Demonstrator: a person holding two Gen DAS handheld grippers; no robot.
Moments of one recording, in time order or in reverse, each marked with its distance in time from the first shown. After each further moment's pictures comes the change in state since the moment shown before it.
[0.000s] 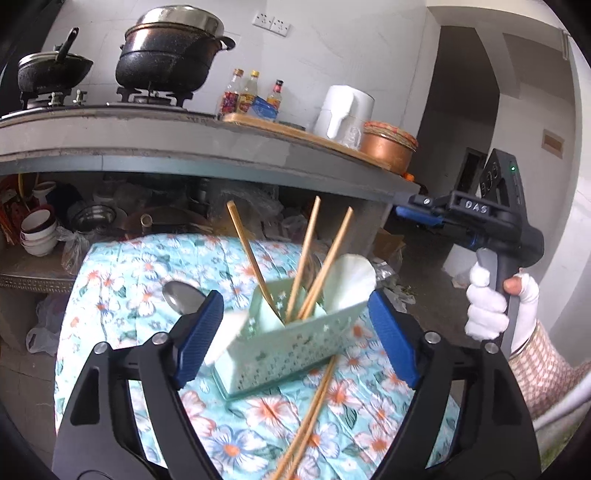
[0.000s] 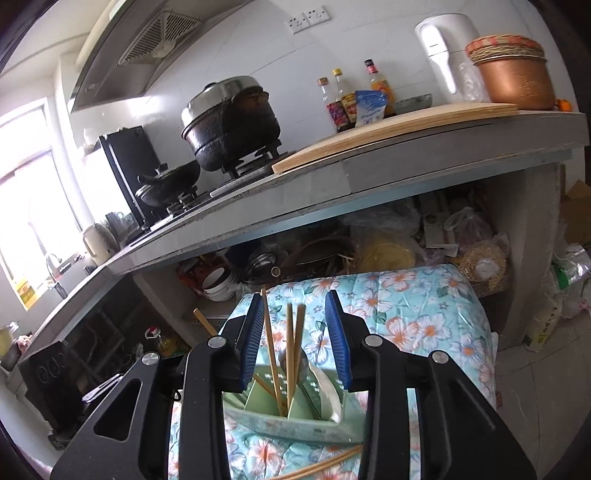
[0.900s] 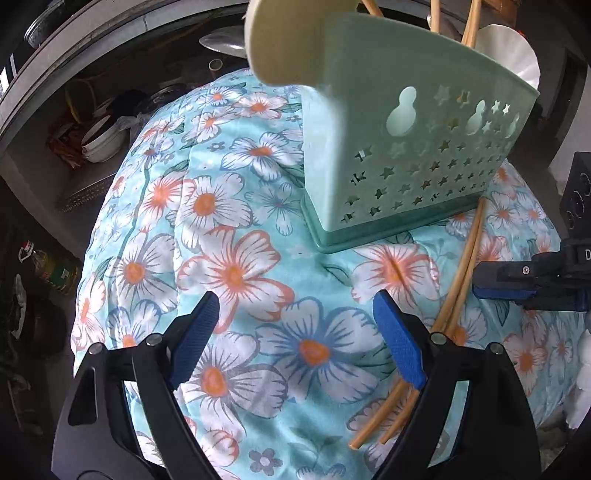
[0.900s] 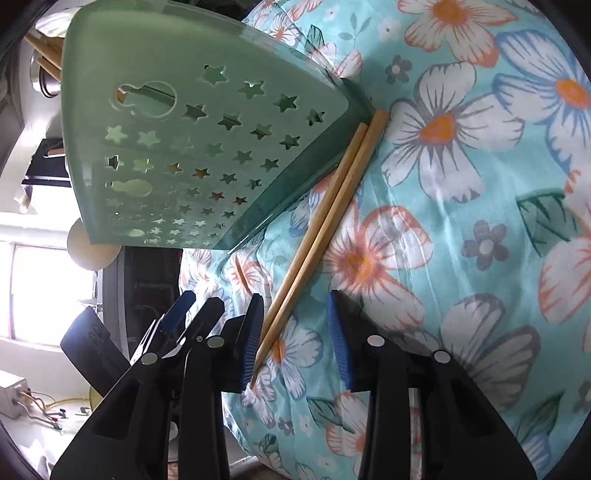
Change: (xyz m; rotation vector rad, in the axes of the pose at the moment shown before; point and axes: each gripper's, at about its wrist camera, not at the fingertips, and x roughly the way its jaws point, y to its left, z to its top) left arm 0.092 0.037 -0.112 0.009 0.516 0.456; right arm 0.119 -0.056 -0.213 0.635 0.641 0.108
